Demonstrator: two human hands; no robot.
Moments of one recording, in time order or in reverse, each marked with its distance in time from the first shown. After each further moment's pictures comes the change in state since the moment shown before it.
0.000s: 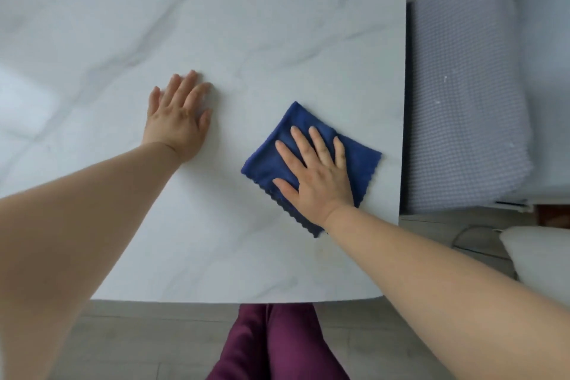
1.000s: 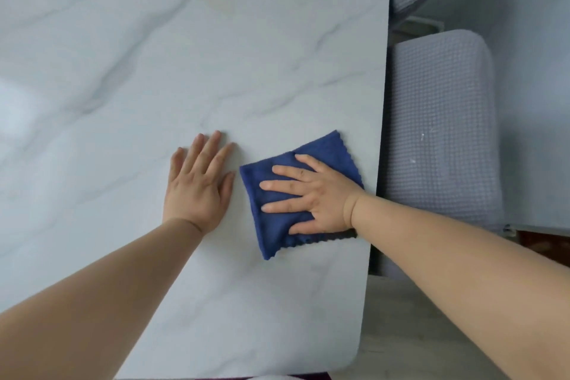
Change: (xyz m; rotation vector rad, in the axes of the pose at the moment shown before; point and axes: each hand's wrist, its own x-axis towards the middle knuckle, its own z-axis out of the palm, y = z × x) left_hand 0.004 0.097 0.015 -0.054 -0.009 0.041; right_hand 0.078 0.127 -0.012 0.072 0.008 -0.810
